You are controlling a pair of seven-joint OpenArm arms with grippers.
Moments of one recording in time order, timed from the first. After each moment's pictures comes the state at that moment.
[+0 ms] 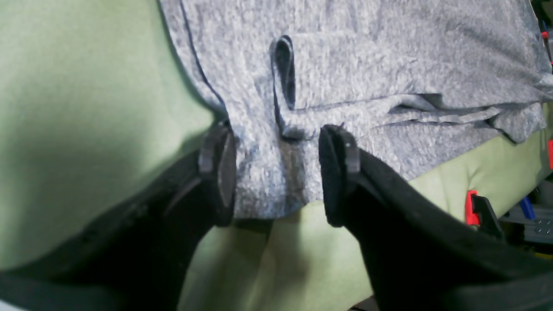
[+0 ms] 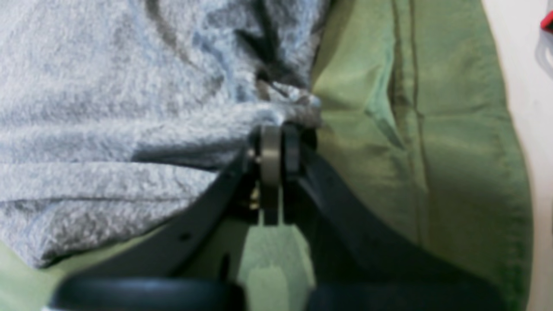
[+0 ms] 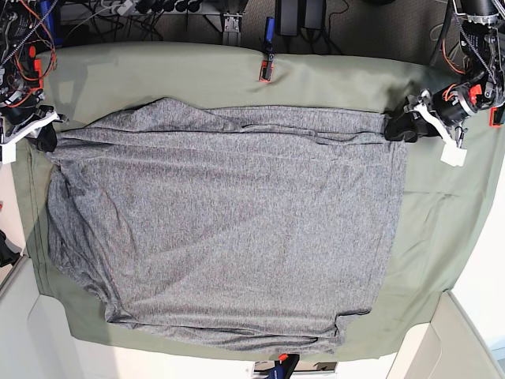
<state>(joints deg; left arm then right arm) 14.1 -28.7 -21.5 76.2 -55.6 -38.7 53.4 -12.6 20.0 26.2 89.5 34.0 23.6 -43.3</state>
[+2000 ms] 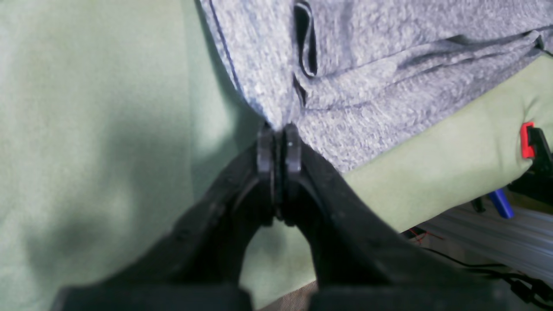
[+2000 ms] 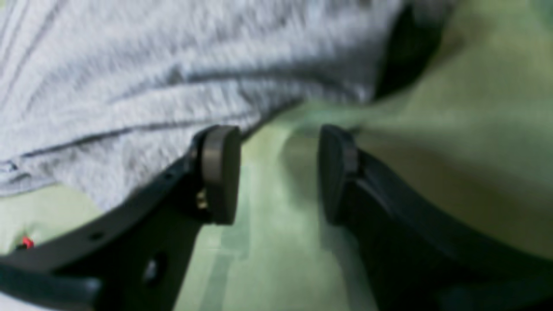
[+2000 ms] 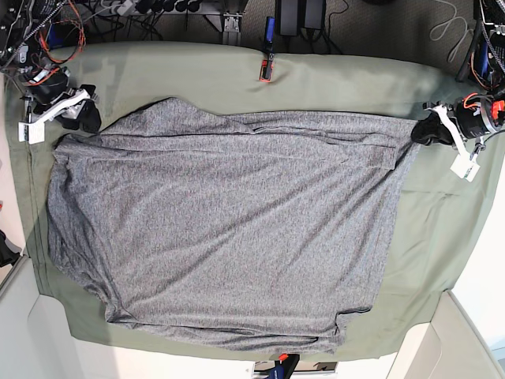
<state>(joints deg) 14.6 -37.7 -21.3 83.4 -54.8 -38.5 58.6 -17.0 11.5 26.4 94.8 38.3 25.0 -48.4</state>
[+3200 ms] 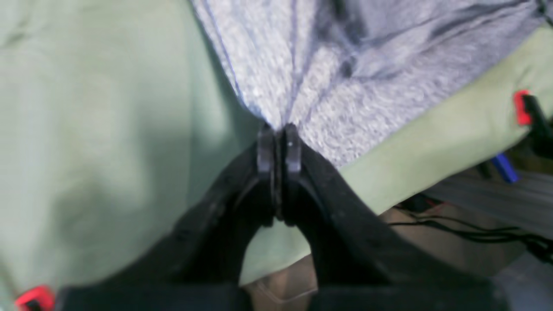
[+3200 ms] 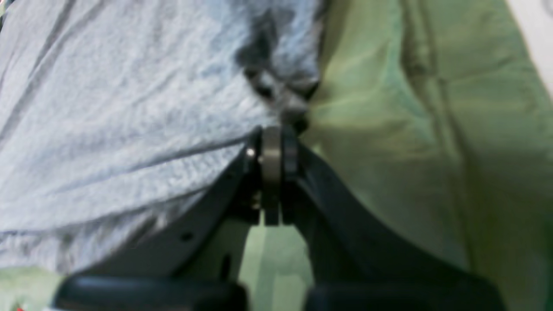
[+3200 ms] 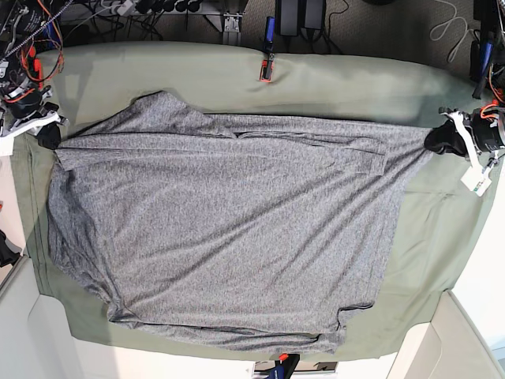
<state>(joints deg) 14.4 -44.5 -22.0 88.5 -58.1 -38.5 64.2 -10.2 11.7 34.1 92.4 36.3 22.8 -49.1</state>
